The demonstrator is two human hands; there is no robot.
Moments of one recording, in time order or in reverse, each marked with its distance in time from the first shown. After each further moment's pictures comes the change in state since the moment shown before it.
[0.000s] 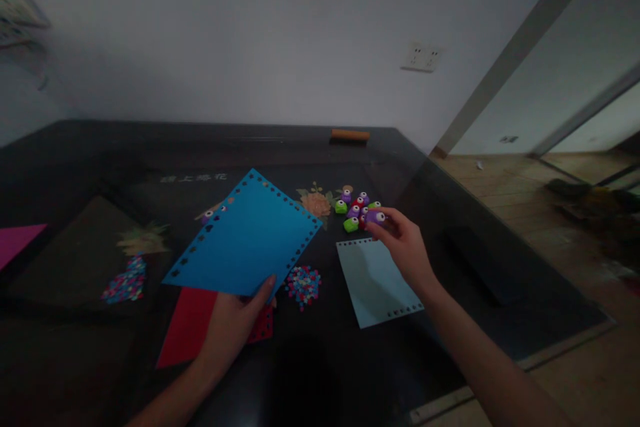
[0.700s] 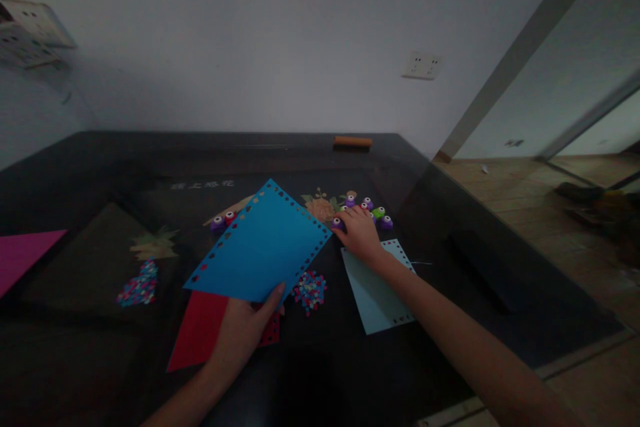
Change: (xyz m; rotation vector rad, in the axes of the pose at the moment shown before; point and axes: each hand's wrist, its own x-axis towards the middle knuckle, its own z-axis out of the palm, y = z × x) left_hand -0.006 0.003 0.003 -0.028 -0.036 -0.019; right_hand 0.046 0.036 0.058 -0.964 -0.241 -0.510
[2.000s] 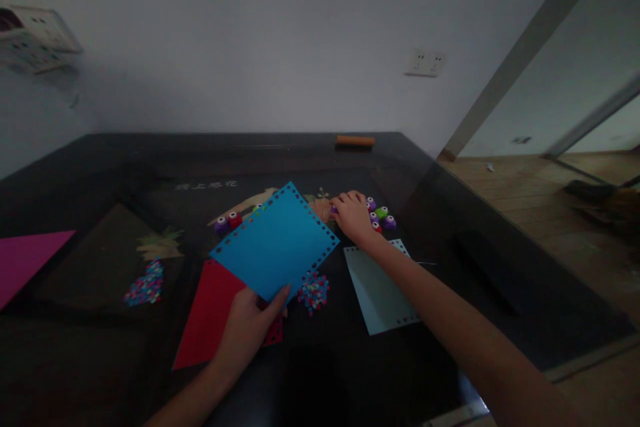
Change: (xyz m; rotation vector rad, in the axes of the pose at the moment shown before) left_hand 0.007 -0.008 0.000 0.077 -0.108 -0.044; right_hand 0.041 0.004 0.015 -0.179 0.024 -0.025
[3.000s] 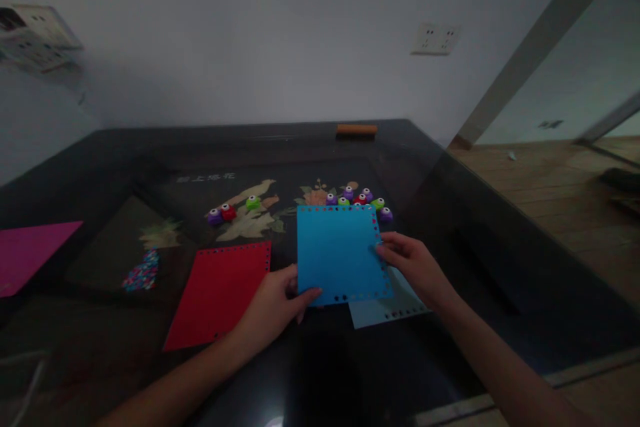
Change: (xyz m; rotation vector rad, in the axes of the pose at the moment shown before) left_hand -0.003 0.056 0.034 -0.122 -0.414 0.019; right_hand -0.129 0.030 -0.071 1.411 -0.164 0.661
